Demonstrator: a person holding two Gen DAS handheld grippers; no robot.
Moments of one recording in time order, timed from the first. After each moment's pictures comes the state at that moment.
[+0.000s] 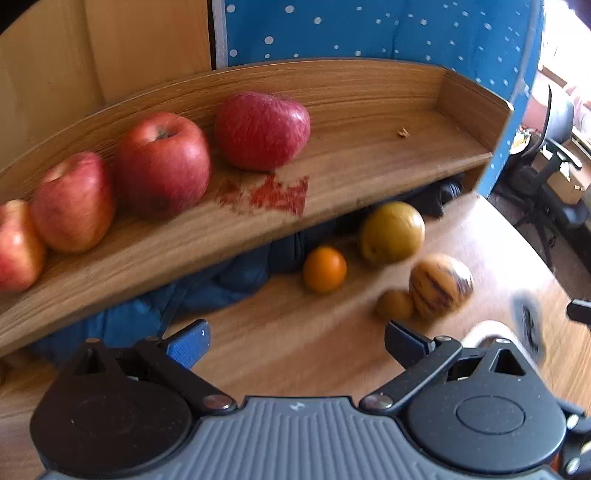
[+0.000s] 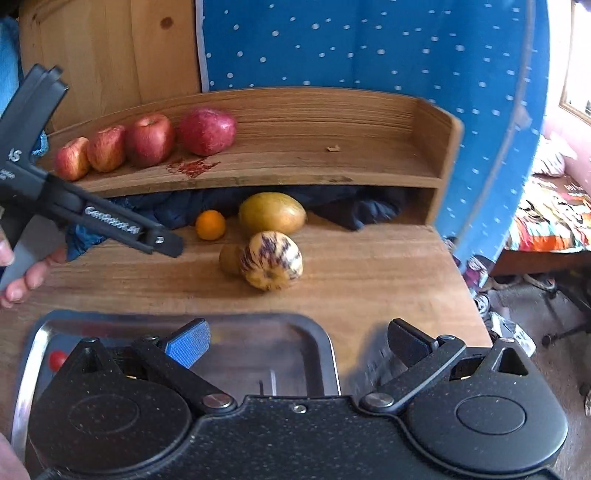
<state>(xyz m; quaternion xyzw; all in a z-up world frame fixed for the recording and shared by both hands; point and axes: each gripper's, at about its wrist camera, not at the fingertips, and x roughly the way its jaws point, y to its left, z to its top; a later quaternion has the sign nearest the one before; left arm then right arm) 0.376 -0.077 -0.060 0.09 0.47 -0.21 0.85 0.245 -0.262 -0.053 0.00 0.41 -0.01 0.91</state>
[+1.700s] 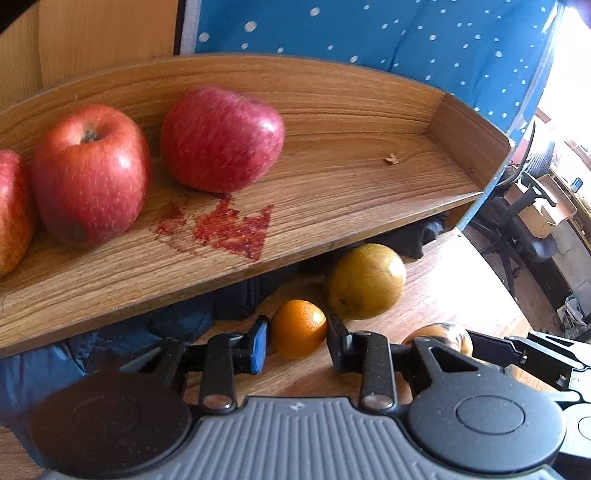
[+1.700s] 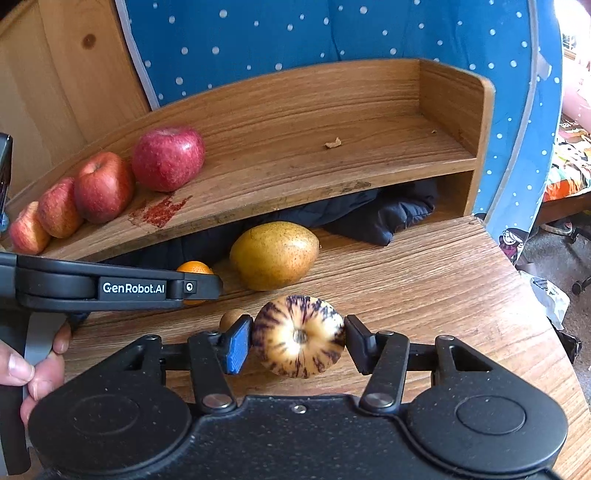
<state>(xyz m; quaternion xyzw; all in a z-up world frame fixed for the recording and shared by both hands) 0.405 -0.098 -0.079 0.02 0.47 -0.26 0.84 0.315 -0.260 -0.080 0.11 0.42 -0.04 0.90</state>
